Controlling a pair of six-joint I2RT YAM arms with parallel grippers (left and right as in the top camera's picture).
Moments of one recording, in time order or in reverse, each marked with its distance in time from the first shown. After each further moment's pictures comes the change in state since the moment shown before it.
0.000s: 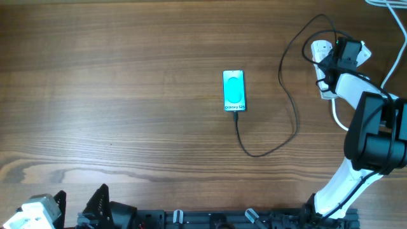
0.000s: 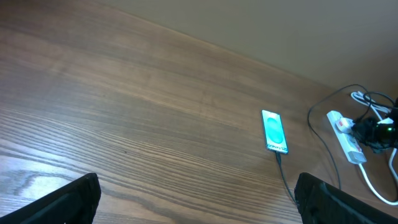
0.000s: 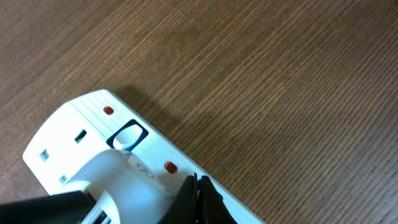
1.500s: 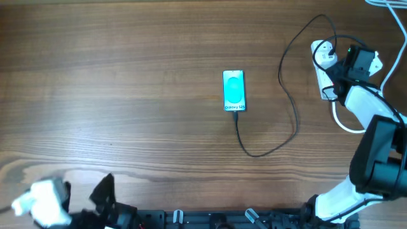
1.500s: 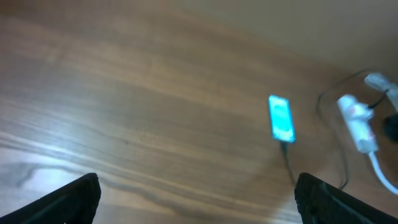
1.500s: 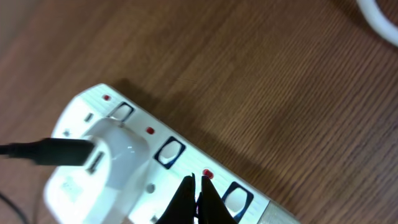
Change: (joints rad) left arm 0.000 0.097 0.006 0.001 0.011 0.000; right arm -0.053 -0.198 -0.138 -0.053 -0.064 0.102
